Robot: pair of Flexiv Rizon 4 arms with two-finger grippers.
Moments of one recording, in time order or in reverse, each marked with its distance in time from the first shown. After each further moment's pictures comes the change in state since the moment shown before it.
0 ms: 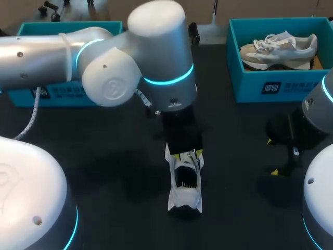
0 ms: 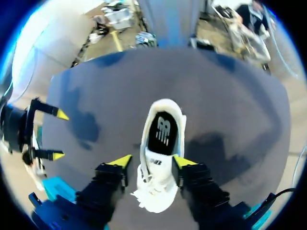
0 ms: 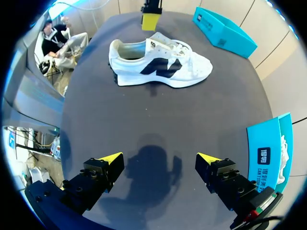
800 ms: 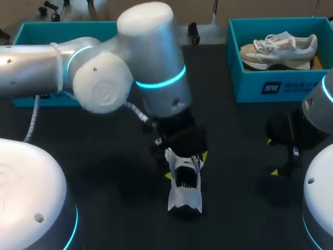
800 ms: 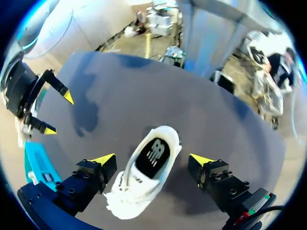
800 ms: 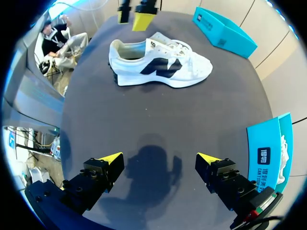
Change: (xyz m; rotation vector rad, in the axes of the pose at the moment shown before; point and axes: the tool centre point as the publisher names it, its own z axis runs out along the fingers) left arm 0.014 -0.036 0.005 0.055 -0.005 -0.395; right arm 0.000 0.000 0.000 0.000 0.000 0.000
